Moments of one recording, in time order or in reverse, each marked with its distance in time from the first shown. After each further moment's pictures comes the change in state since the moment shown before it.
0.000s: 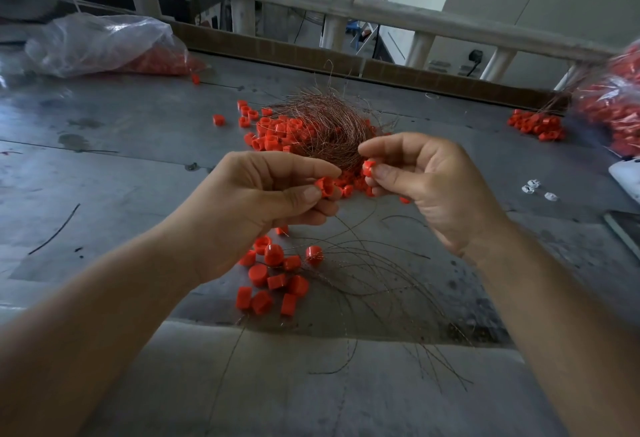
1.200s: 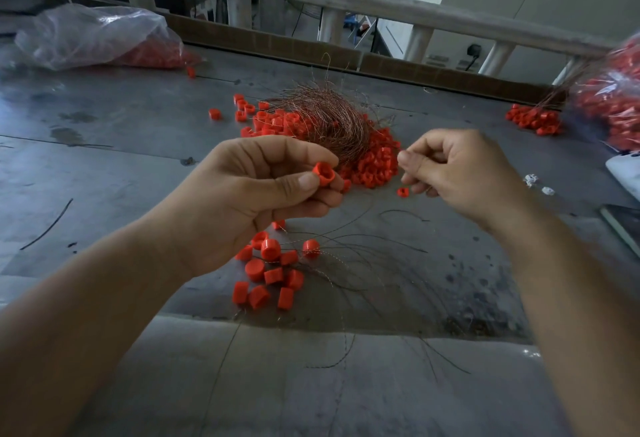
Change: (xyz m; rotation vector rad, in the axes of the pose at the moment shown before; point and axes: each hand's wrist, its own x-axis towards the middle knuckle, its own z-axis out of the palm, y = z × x) left_hand -0.001 0.003 -0.004 -0.175 -0.049 -0.008; right_hand 0.008 0.011 -0.034 -0.591 0.112 0.077
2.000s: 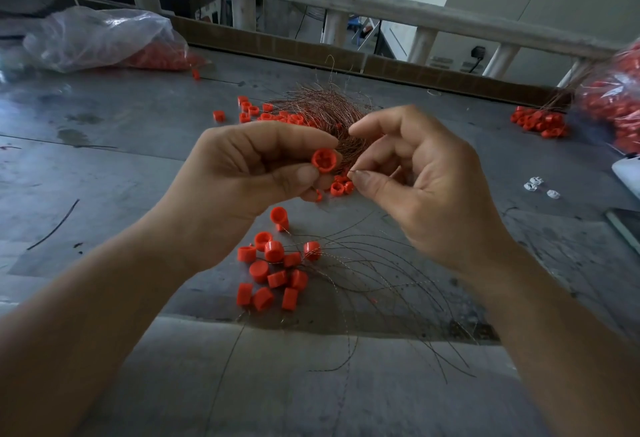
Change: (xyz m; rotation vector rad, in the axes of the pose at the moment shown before) left_hand 0.002 0.000 0.000 0.210 0.057 0.274; right_hand -0.034 -0.053 0.024 0.241 0.027 -0.392
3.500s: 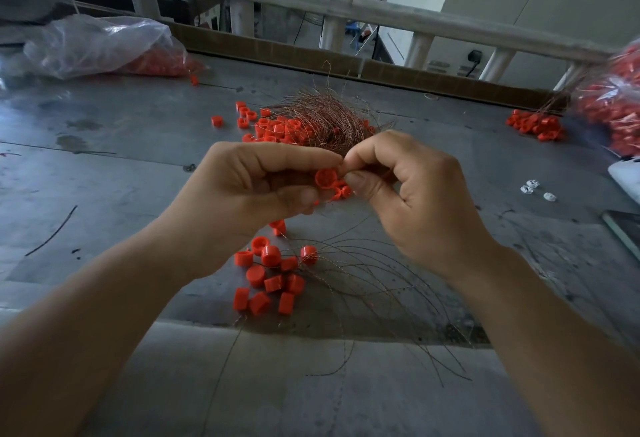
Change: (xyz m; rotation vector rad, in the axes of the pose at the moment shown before) left_hand -0.001 -0.001 0.004 0.135 -0.053 -0.002; right_hand 0.001 0.011 0.004 -0.250 0.056 -0.157
